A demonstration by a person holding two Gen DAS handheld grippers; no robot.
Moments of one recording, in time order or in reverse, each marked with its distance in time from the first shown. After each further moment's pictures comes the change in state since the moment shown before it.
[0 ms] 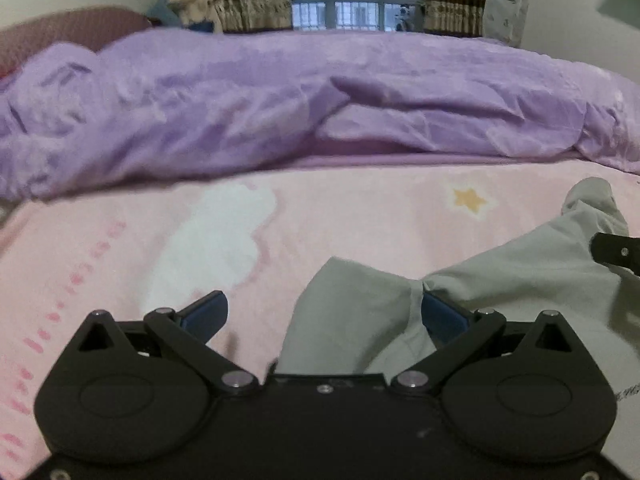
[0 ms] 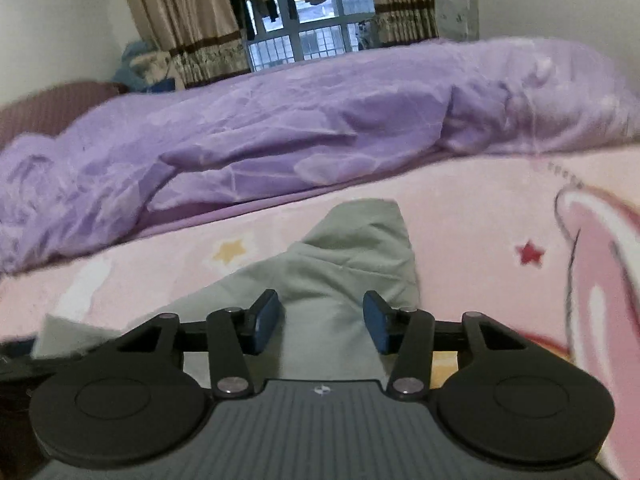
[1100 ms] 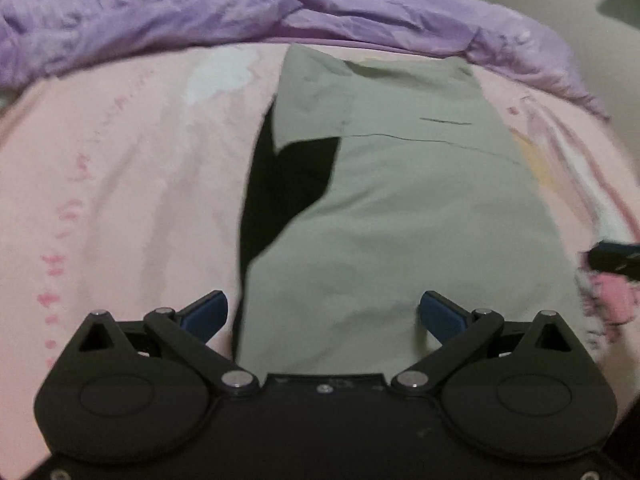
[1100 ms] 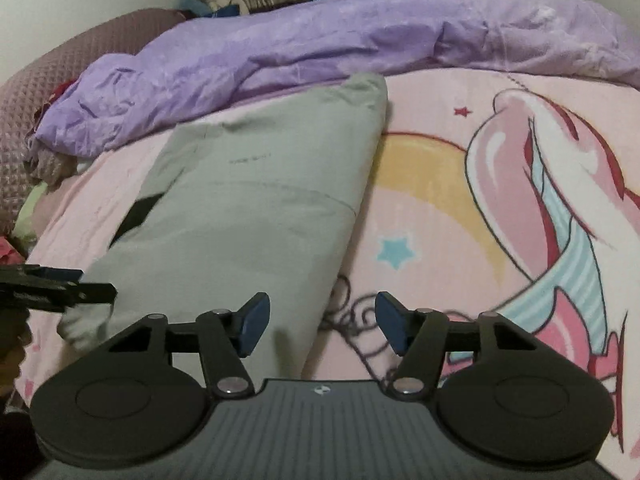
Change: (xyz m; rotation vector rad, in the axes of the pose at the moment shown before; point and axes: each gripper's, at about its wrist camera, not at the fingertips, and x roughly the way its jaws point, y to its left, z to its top) left arm -0.190 0.064 -0.128 -0.028 0.281 -0.307; right arm -0.186 -0.059 -0.092 -0.084 0.261 0.198
